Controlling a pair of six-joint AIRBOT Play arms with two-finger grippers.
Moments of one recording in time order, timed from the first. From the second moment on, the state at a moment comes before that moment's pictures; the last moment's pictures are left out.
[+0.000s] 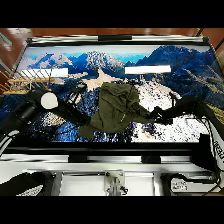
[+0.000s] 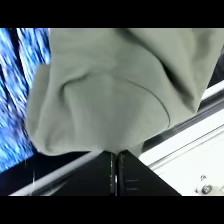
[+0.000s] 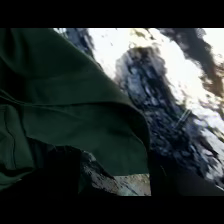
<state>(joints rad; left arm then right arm) -0.51 -1.21 1.16 1.28 -1.27 -1.58 -0.16 -1.51 0.94 2.19 -1.12 -1.76</state>
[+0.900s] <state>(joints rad) -0.18 -1.01 2.07 1.28 -1.02 -1.63 -0.16 -0.82 1.66 2.16 -0.91 -1.76</state>
